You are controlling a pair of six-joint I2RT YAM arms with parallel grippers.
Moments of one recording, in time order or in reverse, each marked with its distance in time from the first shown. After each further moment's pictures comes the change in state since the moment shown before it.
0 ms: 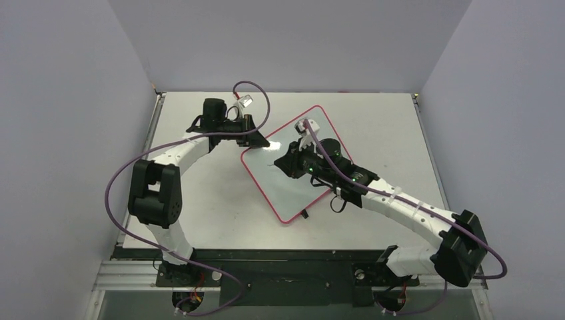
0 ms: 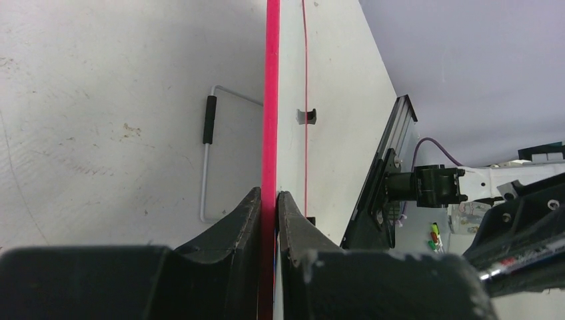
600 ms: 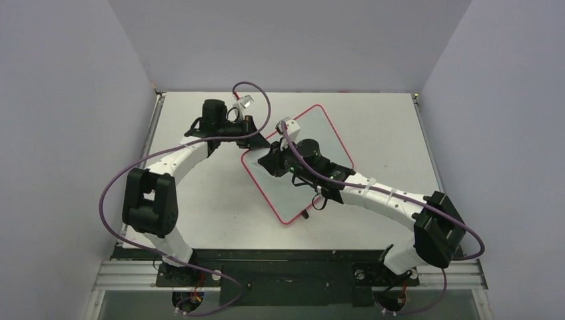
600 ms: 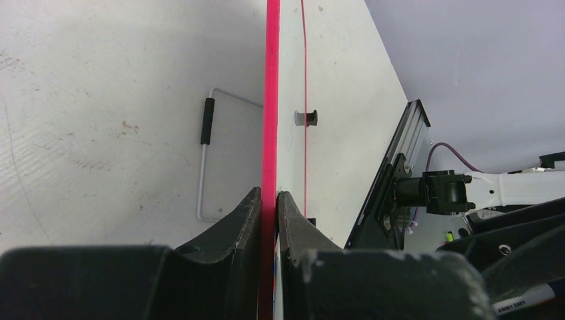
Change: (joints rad) left arm -0.029 -0.097 -0.053 -0.001 -0.085 0.001; right arm 0.080 0.208 0.081 0.161 0.042 -0.016
